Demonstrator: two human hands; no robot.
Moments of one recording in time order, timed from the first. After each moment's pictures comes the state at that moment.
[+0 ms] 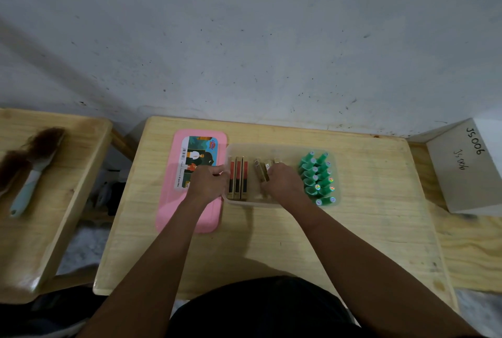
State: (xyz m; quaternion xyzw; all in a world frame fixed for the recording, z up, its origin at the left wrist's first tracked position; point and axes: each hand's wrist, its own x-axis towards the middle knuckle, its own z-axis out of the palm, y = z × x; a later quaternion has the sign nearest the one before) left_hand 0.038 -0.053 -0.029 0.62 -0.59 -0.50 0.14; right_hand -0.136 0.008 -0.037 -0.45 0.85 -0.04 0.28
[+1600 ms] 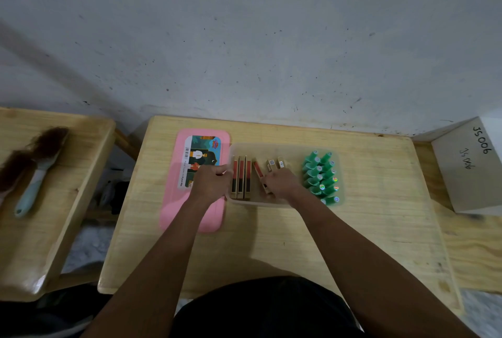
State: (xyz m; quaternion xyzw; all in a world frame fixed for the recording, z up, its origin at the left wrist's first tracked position) left_hand 0.036 -0.051 -0.024 0.63 -0.59 -0.49 0.13; right_hand -0.137 0.005 -0.039 -0.29 0.79 -0.17 0.52
